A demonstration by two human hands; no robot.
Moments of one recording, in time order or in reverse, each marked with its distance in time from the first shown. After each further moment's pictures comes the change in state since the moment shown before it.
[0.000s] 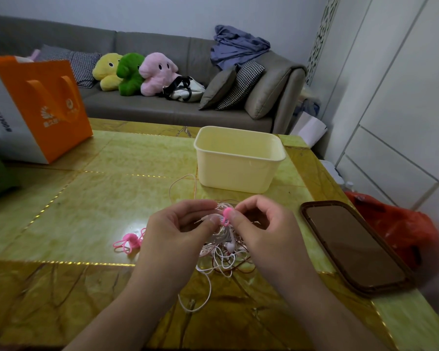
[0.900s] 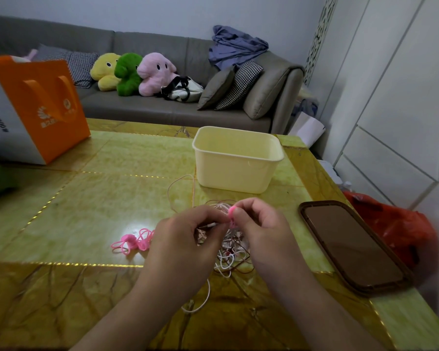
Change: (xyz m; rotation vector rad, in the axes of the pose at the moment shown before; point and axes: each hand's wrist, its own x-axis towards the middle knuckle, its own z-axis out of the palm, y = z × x) left_hand -0.005 -0.002 0.004 0.514 -0.022 0.391; right_hand 0.007 0.013 0.007 0.079 -0.033 0.087
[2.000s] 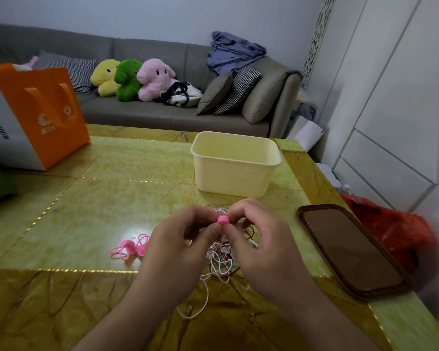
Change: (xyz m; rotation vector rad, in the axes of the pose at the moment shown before) left_hand 0.005 -0.018 0.003 -0.254 -0.047 -0.081; right_hand -0.008 -0.006 -0.012 -0.366 -0.049 -0.480
